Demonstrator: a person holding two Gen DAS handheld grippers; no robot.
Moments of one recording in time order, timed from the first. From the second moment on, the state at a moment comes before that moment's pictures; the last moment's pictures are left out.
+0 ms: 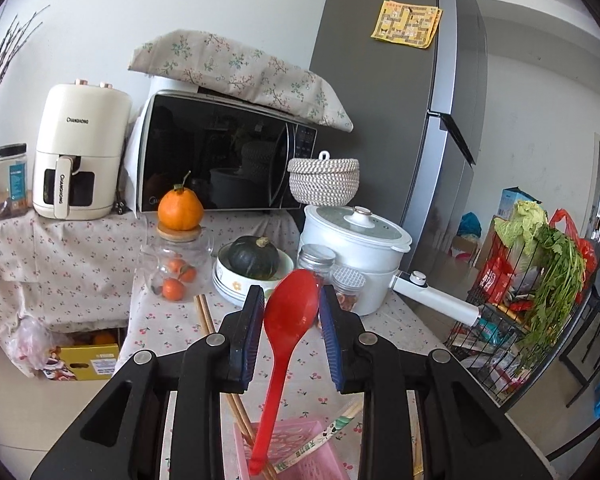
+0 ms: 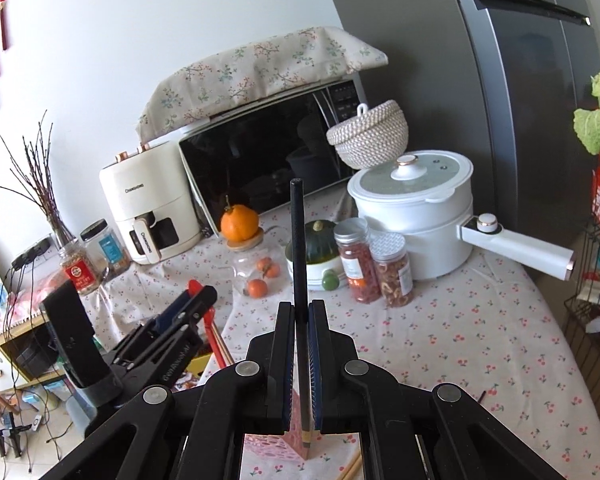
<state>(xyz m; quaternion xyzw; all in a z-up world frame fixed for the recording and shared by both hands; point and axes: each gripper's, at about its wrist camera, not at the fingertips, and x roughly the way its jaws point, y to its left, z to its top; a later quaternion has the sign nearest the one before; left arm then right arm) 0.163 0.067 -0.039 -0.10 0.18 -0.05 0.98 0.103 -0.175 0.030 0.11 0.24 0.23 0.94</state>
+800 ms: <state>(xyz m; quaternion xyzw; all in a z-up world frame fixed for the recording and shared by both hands) 0.119 0.110 -0.055 -0.15 0.41 0.02 0.90 0.138 -0.120 0.005 0.11 0.24 0.23 0.94</state>
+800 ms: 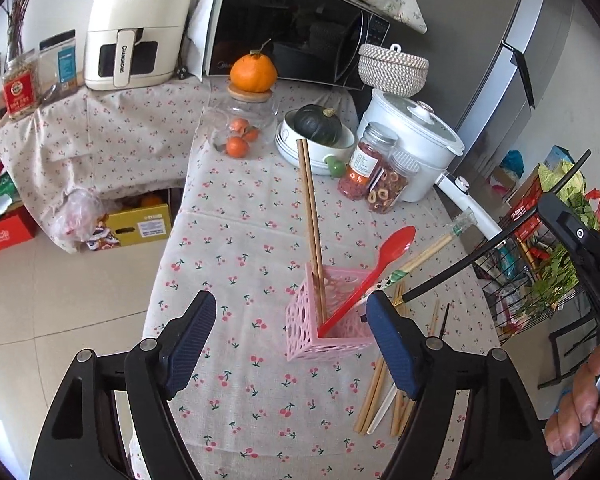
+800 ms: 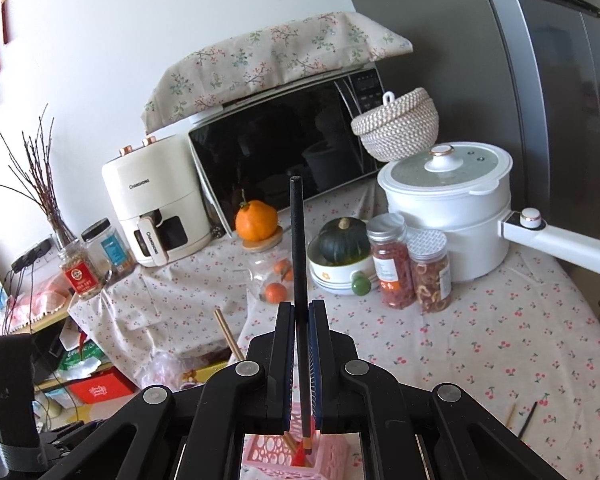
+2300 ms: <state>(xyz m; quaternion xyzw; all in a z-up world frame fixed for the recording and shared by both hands) 0.092 0.012 -0.078 0.00 0.44 -0.05 0.89 0.155 -0.245 -0.118 0.06 0.53 0.06 0.84</state>
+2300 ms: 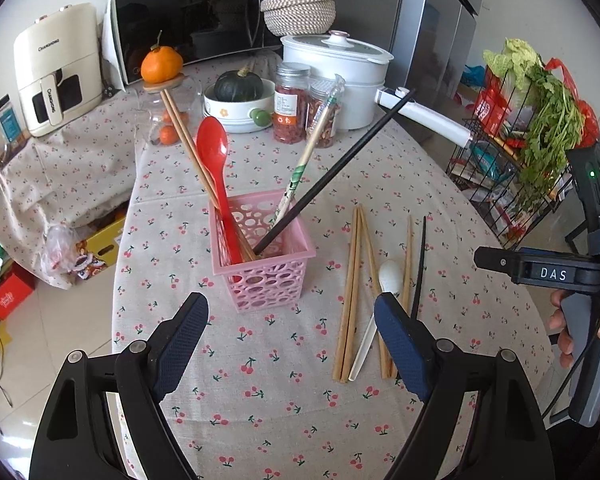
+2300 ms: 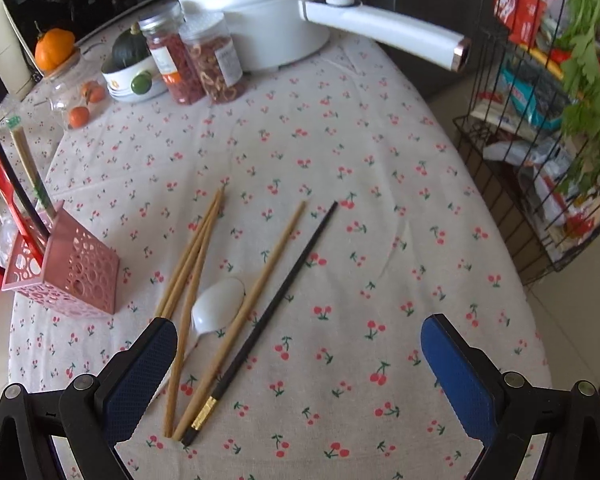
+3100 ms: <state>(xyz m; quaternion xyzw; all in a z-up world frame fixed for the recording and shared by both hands) 0.101 -0.017 -0.112 0.05 0.50 -0.08 0.86 0.235 -0.237 -0.215 0.04 0.60 -0.05 0.80</state>
